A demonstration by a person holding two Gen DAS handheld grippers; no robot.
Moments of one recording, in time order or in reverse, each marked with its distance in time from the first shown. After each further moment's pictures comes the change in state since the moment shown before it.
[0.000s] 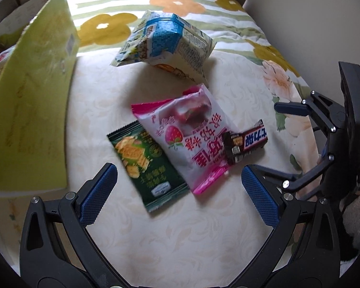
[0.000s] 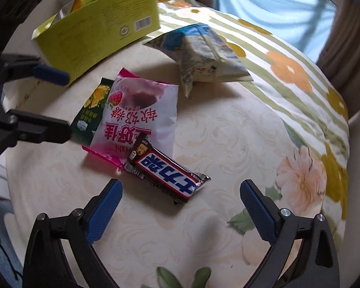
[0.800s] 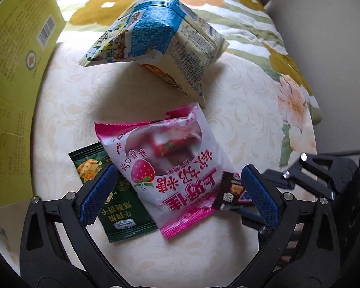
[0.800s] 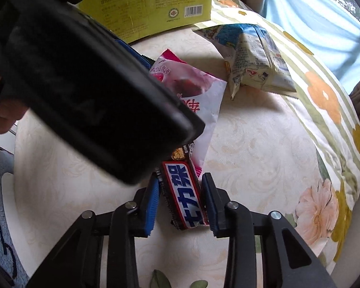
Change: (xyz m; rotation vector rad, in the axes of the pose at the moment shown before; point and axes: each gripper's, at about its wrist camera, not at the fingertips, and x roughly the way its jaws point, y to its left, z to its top) left arm 0.051 -0.017 0.040 -0.185 0.081 0.015; right arm 0.014 0.009 0.002 -0.167 0.047 0.131
